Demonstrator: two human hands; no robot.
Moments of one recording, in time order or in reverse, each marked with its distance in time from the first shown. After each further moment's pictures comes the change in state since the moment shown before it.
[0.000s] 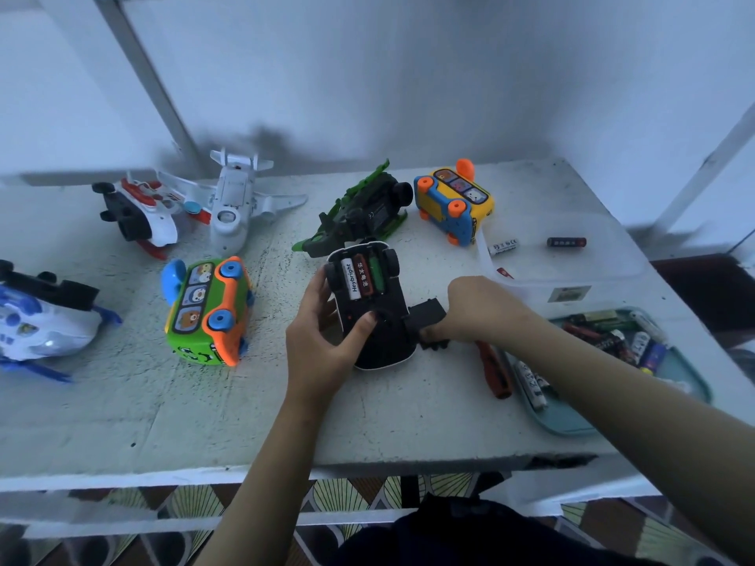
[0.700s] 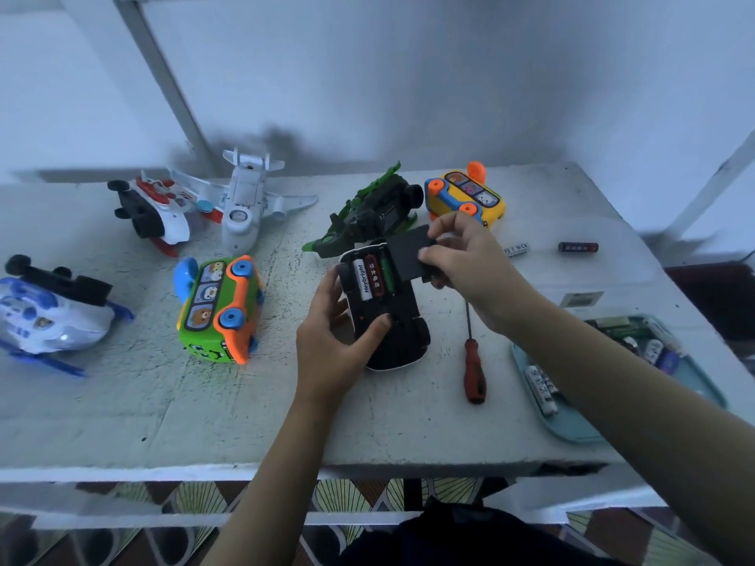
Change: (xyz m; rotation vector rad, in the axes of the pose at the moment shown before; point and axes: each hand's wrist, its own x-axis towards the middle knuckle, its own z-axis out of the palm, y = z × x) left_hand 0.000 0.000 0.000 0.020 0.016 -0.002; right_hand -0.008 -0.028 -0.025 1.175 0.199 -0.177
